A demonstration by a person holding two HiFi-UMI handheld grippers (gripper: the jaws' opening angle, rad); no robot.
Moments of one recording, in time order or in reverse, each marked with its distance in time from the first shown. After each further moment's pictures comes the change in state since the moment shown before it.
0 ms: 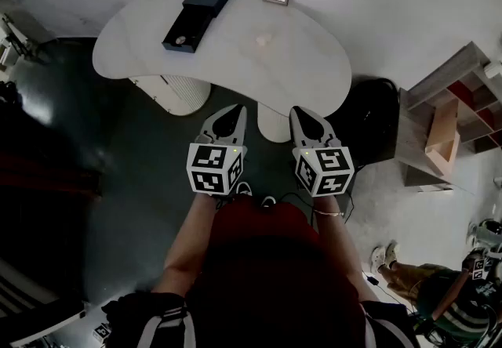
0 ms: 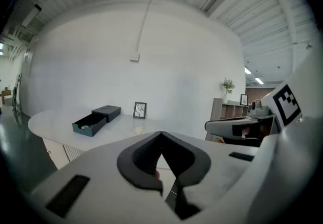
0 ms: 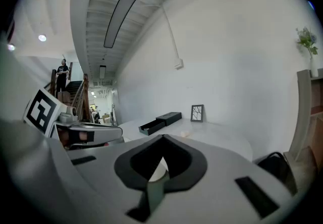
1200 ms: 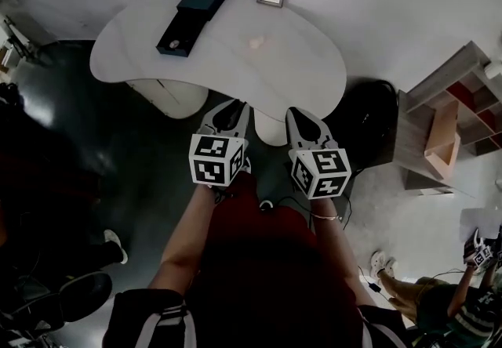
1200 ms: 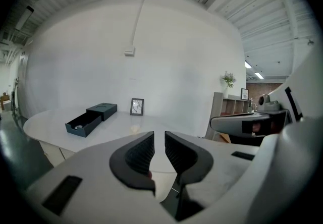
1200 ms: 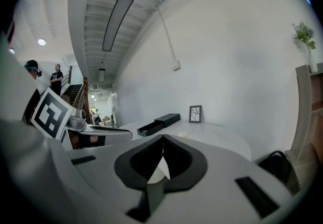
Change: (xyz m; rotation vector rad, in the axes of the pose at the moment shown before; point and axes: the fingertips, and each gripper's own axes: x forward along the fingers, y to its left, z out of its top) left arm 0.039 -0.016 0.001 0.029 0.048 -0.005; right arm -0.002 -0.023 0.006 0.021 -0.025 0.007
